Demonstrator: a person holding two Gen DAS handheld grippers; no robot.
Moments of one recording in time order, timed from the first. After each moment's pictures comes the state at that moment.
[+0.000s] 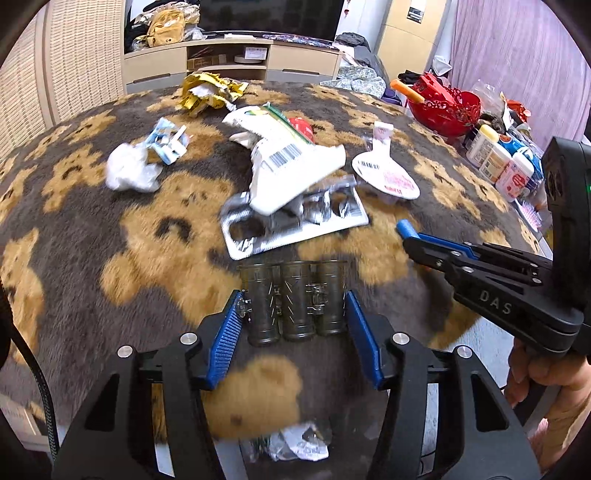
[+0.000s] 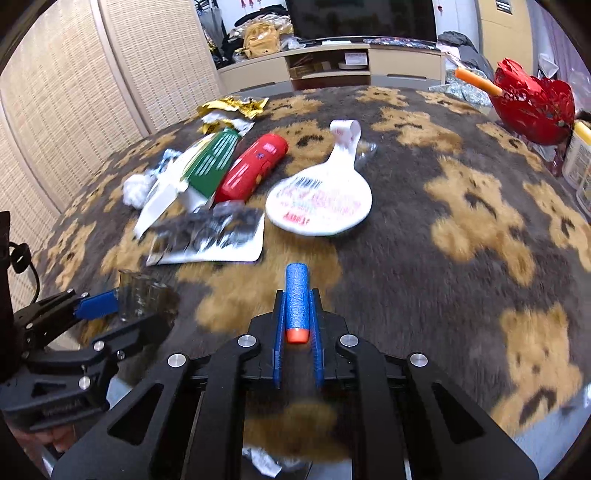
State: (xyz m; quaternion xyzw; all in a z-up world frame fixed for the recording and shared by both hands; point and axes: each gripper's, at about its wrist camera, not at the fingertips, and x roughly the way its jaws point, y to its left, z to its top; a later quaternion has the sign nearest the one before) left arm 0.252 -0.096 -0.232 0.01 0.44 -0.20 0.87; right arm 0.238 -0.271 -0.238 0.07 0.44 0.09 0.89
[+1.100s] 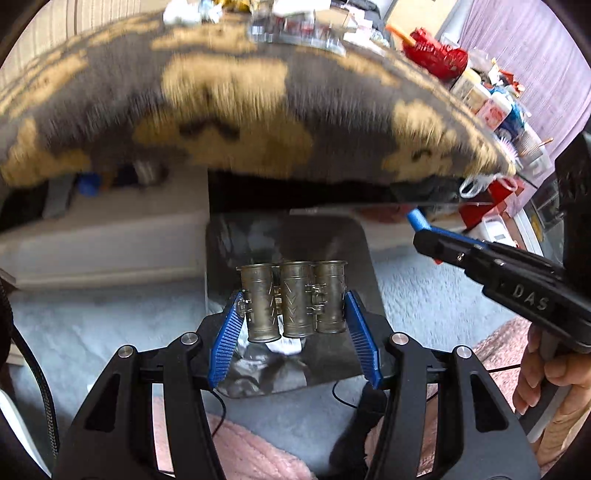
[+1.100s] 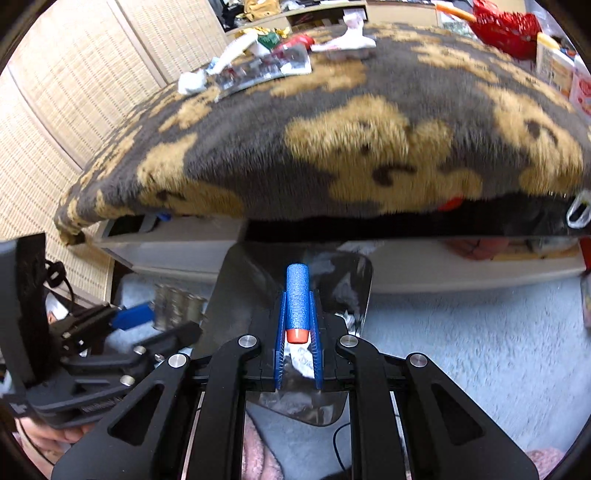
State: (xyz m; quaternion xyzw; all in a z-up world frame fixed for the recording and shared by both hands) left arm 0.108 -0.061 -0.308 -0.03 0.53 -0.21 0.82; right arm 0.097 -0.236 -0.288 0.11 0.50 0.10 0.85
